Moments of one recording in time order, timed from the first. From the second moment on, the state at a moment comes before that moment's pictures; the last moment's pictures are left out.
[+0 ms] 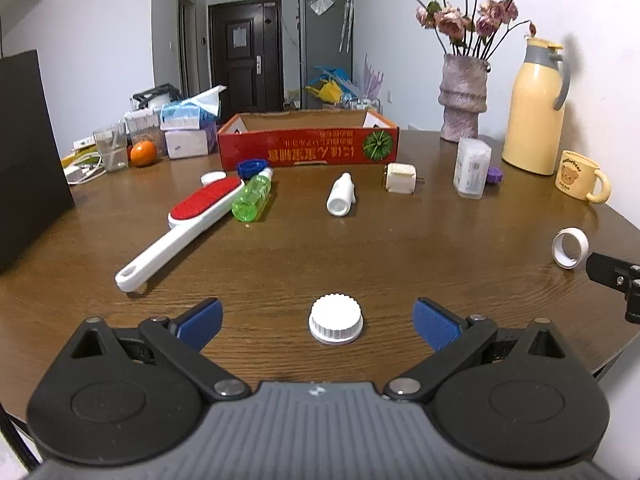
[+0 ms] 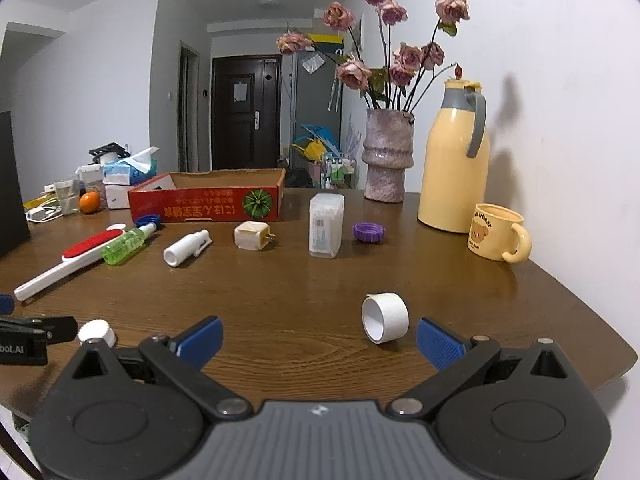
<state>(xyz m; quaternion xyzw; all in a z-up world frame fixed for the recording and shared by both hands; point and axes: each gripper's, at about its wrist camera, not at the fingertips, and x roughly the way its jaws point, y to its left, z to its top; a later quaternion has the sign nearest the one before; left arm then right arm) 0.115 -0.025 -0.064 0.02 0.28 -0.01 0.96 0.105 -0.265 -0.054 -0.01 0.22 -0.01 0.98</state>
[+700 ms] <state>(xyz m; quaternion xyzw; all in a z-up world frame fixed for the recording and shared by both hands) 0.158 -0.031 -0.090 0.02 0.32 0.00 0.95 0.153 -0.284 -0.080 0.00 0.26 -0.01 0.97</state>
